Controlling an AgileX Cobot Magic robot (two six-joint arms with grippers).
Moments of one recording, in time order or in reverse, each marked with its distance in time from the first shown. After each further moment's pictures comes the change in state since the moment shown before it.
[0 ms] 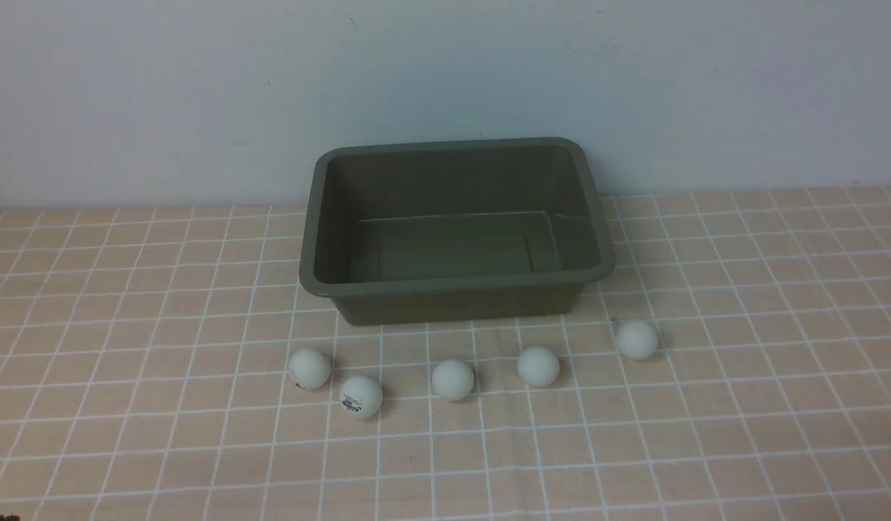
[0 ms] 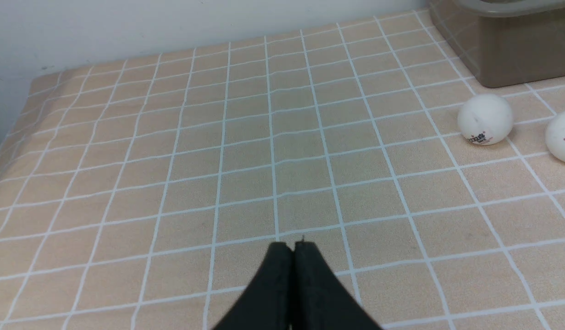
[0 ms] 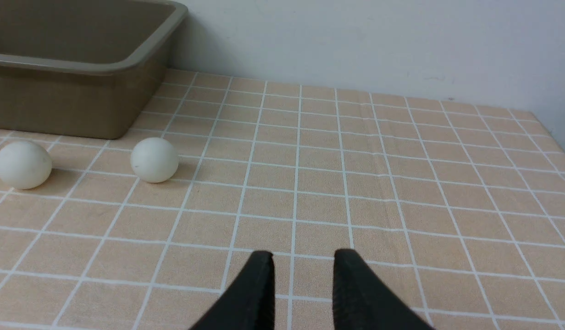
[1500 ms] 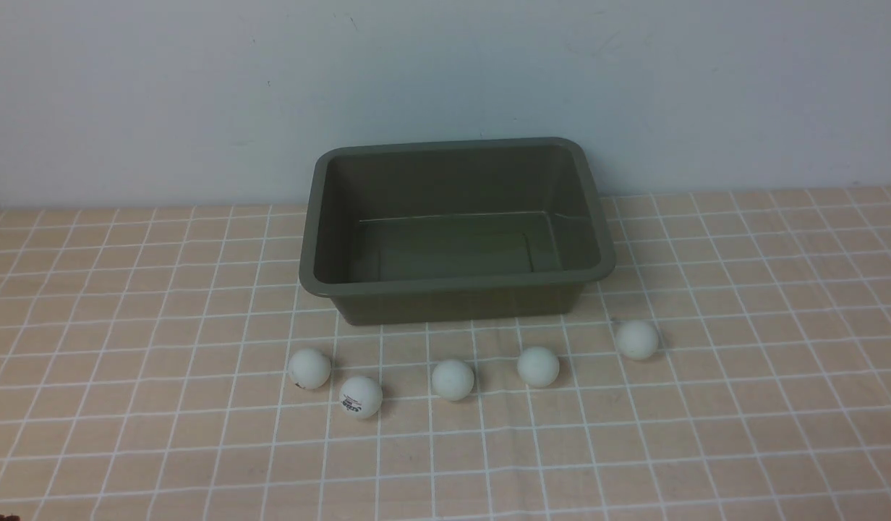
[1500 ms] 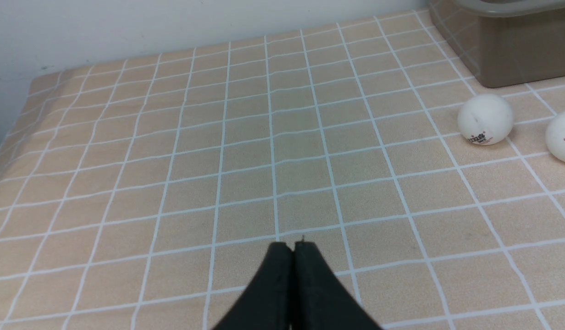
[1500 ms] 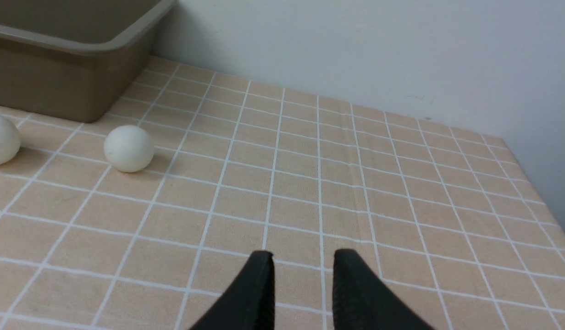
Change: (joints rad) right arm 0.000 0.000 0.003 -0.089 -0.021 -0.010; left arm 0.000 0.000 0.000 0.000 0.000 0.000
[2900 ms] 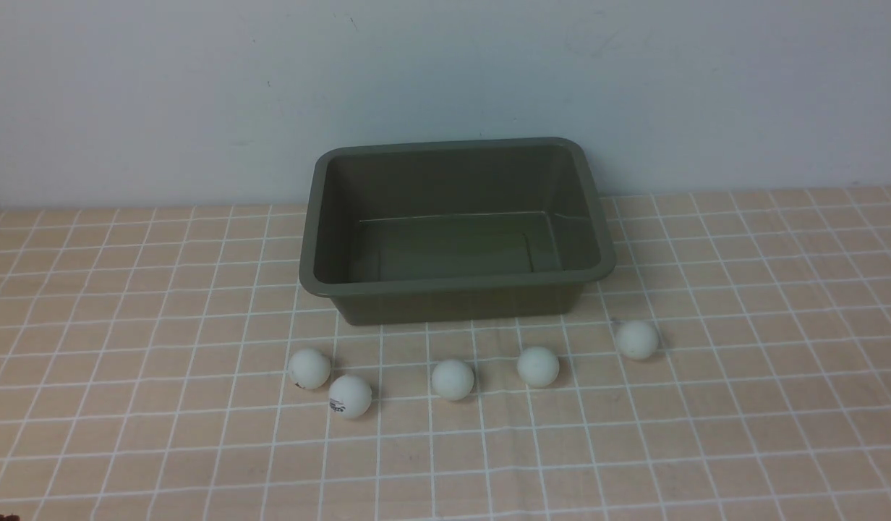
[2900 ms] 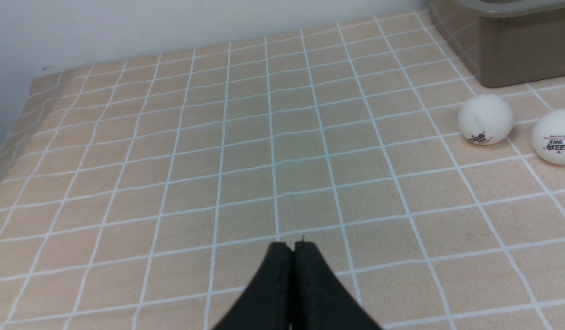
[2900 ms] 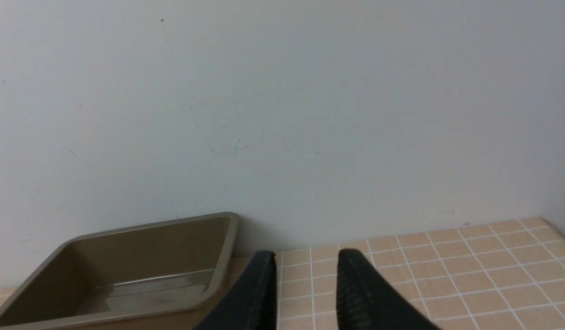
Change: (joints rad) right arm 0.000 -0.002 -0.494 0.128 0.291 0.265; left arm 0.000 0.000 0.000 0.000 -0.004 0.004
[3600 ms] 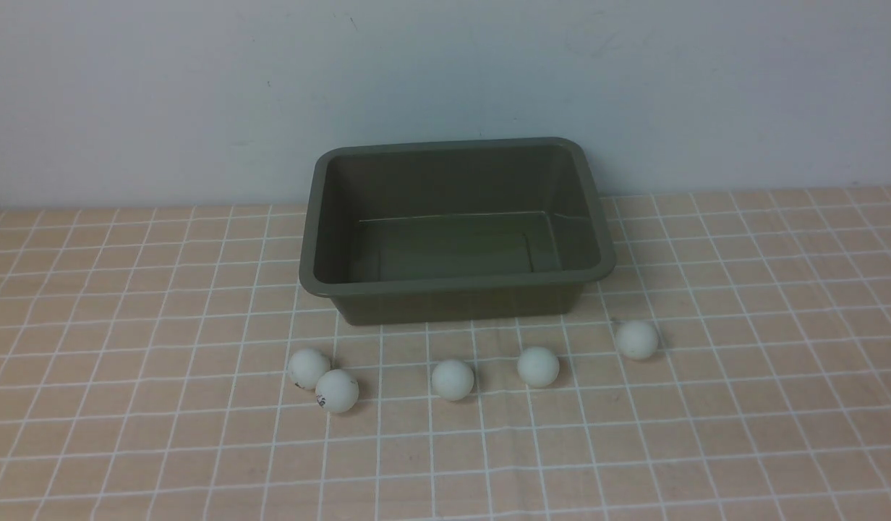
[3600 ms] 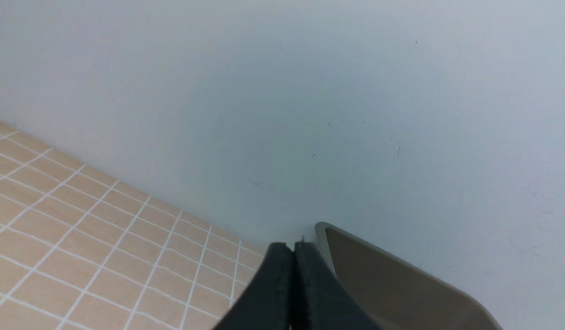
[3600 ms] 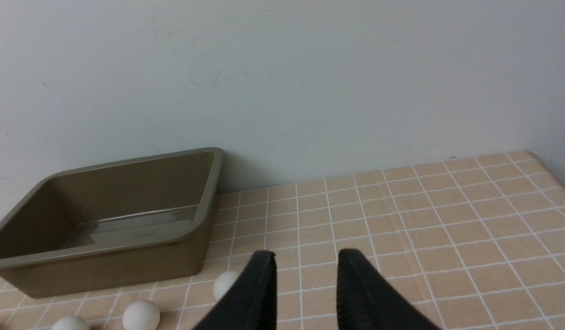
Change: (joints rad) right arm 0.000 0.000 0.000 0.000 0.132 -0.011; left arm 0.000 0.000 0.003 -0.570 -0.440 -0.133
